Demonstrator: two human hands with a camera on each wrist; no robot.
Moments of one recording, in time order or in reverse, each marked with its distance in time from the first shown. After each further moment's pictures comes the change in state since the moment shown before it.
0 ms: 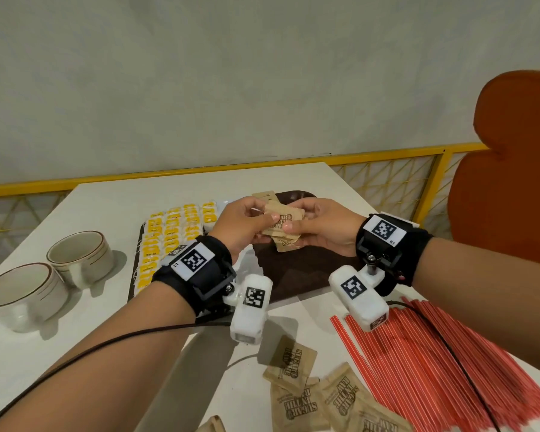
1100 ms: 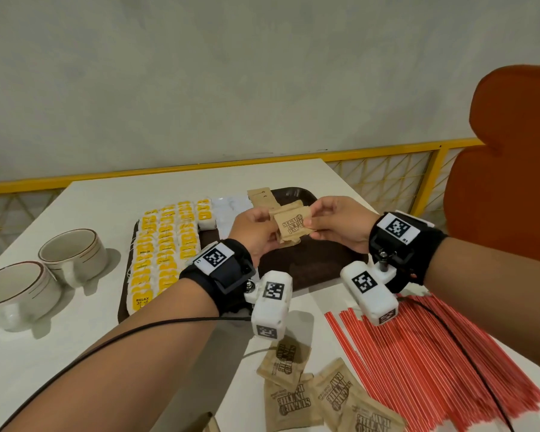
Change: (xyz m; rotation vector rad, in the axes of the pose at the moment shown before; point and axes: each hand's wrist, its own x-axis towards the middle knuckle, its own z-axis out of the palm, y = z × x) left_hand 0.000 -0.014 0.036 -0.299 0.072 -0.185; right_hand -0.006 0.009 -0.031 -0.077 0.197 0.042
